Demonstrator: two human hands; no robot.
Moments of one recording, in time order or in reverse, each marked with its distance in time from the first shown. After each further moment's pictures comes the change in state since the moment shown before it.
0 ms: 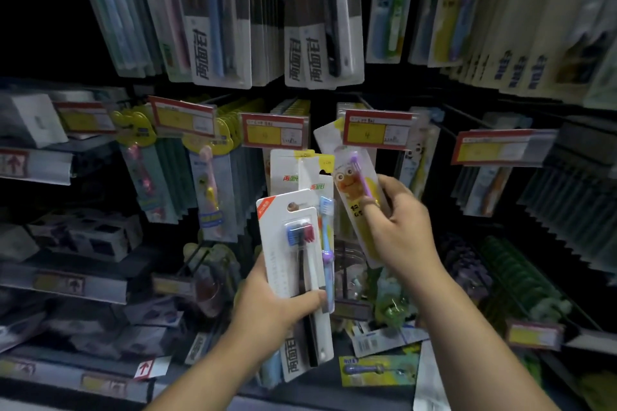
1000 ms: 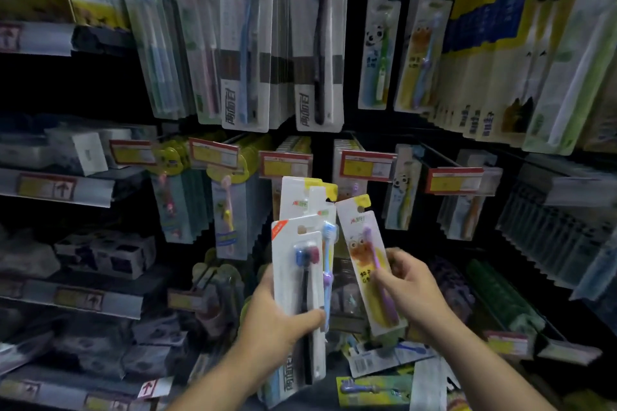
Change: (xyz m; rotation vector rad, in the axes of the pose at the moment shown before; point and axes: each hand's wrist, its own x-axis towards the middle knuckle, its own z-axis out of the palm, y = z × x) left_hand -0.026 0.016 -0.008 0.035 -0.035 0.091; right_hand -0.049 0.018 -0.031 0.116 -0.195 0.359
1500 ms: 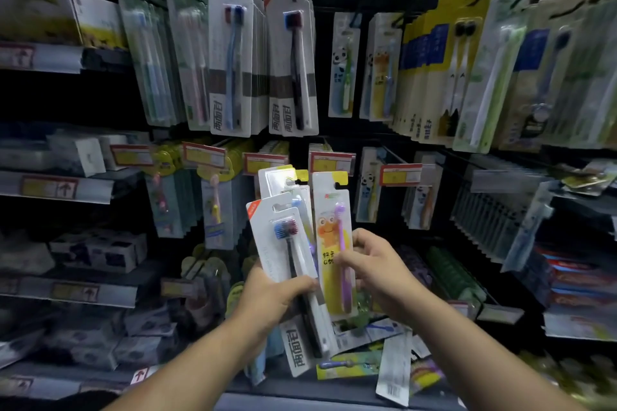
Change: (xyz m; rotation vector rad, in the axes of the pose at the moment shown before) left_hand -0.042 0.046 0.014 -0.212 -0.096 -0.070; right_hand -0.063 -0.060 -0.011 0.224 -0.188 0.020
